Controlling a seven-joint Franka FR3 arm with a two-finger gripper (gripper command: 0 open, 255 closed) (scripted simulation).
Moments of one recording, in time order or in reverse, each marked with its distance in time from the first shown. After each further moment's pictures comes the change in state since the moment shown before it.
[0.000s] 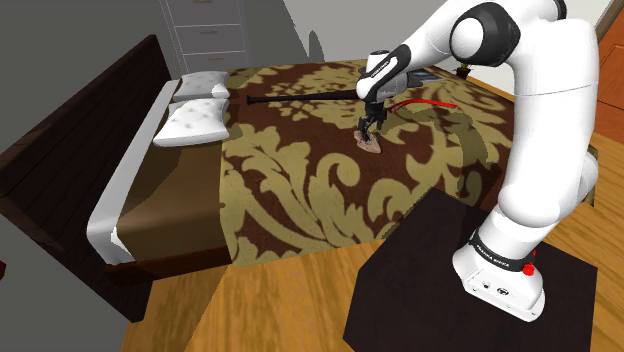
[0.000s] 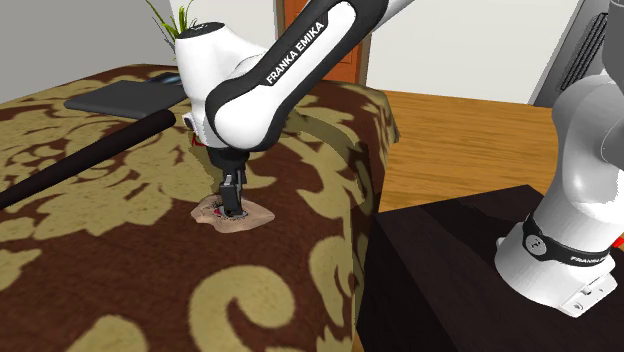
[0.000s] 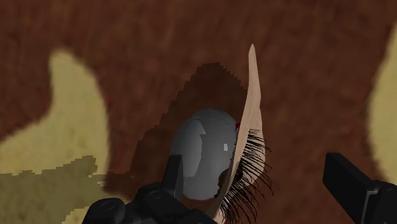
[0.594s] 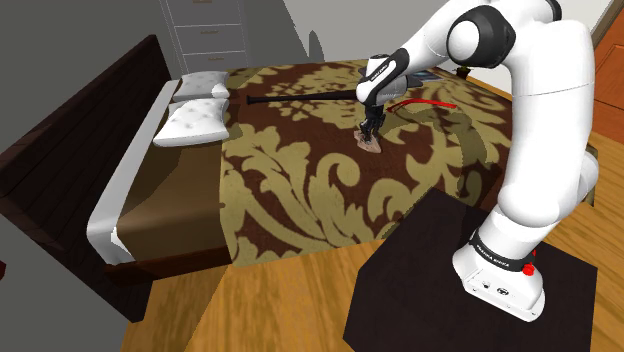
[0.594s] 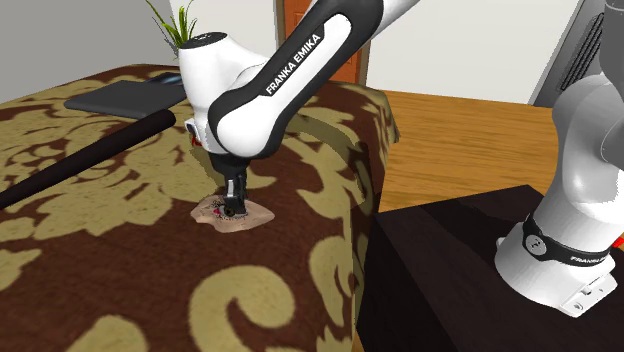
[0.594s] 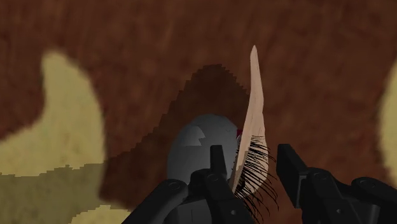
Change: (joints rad) arm -0.006 0.023 0.003 -0.003 0.006 0.028 -0.004
